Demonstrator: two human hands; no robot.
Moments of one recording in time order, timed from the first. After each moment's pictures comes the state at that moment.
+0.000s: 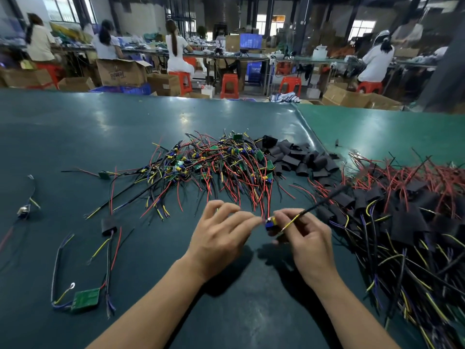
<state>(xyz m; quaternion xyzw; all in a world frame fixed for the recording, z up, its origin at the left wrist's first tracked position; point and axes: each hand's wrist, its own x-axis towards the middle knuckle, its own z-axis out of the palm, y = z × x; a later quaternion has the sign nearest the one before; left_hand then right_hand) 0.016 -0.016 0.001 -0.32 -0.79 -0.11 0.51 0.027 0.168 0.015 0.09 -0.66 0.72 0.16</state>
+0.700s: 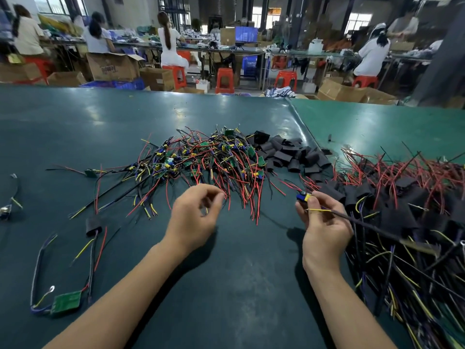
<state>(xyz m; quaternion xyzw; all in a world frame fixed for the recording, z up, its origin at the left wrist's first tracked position) 0.003 -0.026 0.018 -0.12 -0.85 -0.42 0.31 -0.001 0.190 0.010 -0.07 -0.51 0.79 0.33</state>
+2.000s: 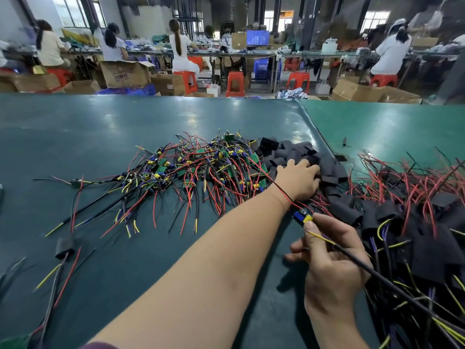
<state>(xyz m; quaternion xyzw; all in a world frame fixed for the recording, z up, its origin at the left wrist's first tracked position) -0.199 0.161 0.020 -0.21 -0.97 -0.10 0.07 0.005 0.186 0.009 -0.05 -0.54 0.77 0.33</state>
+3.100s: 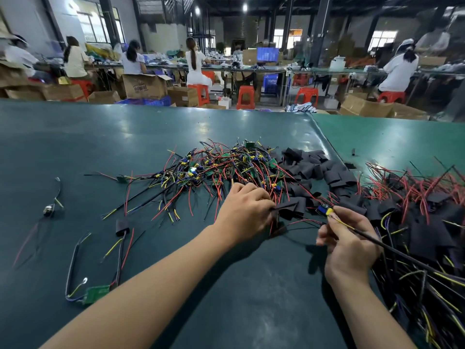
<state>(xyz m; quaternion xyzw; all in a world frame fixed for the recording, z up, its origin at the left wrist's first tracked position) -0.039 0.009 0.020 -0.28 -0.87 -0.12 0.38 0.001 0.197 0.014 -0.06 -0.49 0.82 0.28</state>
